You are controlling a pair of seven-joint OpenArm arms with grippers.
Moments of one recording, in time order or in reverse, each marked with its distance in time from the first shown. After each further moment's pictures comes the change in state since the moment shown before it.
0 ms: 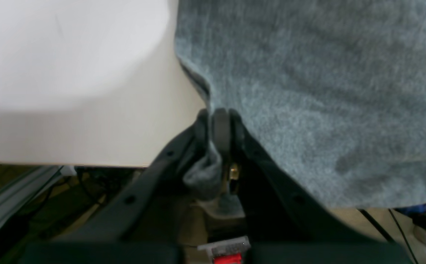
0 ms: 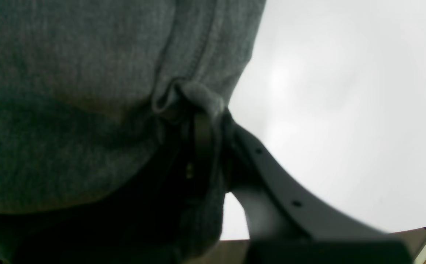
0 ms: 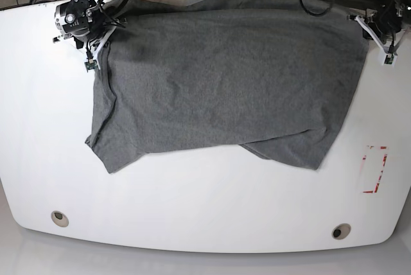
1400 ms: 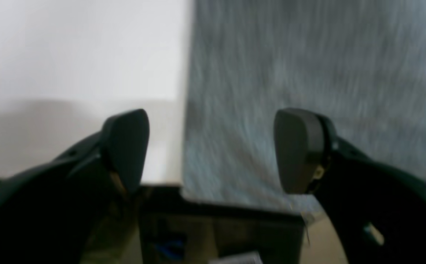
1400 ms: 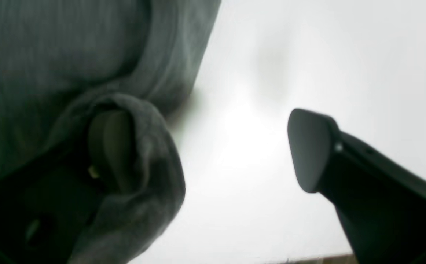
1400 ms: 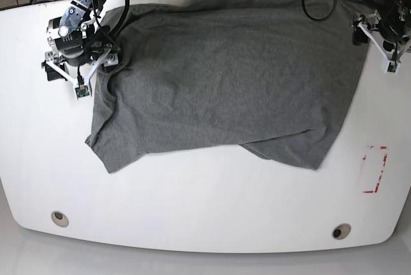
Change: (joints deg) left arm -2.6 -1.4 0.0 2.3 0.0 0.0 0.0; right arm 8.5 0.3 -1.3 6.8 -0.1 0.1 -1.0
